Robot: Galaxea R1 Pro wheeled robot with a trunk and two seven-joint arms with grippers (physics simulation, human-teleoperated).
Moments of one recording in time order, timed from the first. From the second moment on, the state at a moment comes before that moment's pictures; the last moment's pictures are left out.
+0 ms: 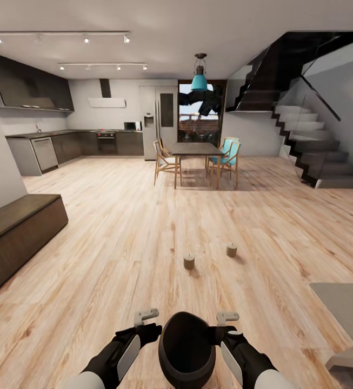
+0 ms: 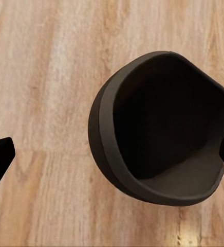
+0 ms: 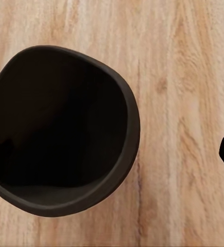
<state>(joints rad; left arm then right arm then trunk) -0.53 -0.17 -0.11 -0.48 0.31 0.29 0.12 -0.55 0.13 0.09 -0.39 -0.06 0.21 -0.10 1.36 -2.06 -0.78</state>
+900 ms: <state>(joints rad) -0.53 -0.17 -0.20 -0.47 0.31 0.28 0.12 -0.55 0.14 0.09 -0.39 -0.06 0.16 -0.10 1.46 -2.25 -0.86</state>
